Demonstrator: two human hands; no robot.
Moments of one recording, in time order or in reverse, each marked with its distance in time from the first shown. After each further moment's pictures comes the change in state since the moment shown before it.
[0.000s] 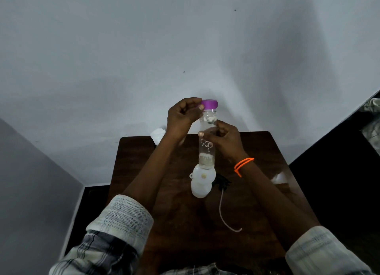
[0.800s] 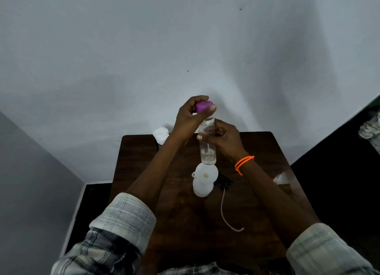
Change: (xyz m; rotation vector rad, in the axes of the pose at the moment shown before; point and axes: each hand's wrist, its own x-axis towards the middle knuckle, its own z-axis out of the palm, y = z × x) left_hand -0.007 0.006 0.005 0.129 -0.087 0.008; right_hand 0.004 0.005 0.008 -0.073 -0.056 -0.031
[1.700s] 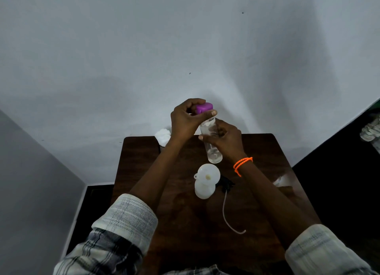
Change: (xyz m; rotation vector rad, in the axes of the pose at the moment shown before) left_hand 0.004 -0.006 -0.009 0.126 0.167 0.104; right_hand 0.003 -0.003 0.007 -0.201 0.097 -0.008
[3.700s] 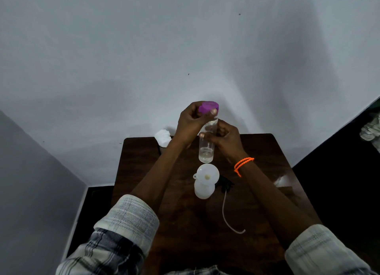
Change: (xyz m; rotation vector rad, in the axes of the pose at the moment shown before) left_hand -0.006 -0.001 0.011 -0.223 -0.179 -0.129; right_hand -0.003 0.001 -0.003 0.364 -0.048 0.049
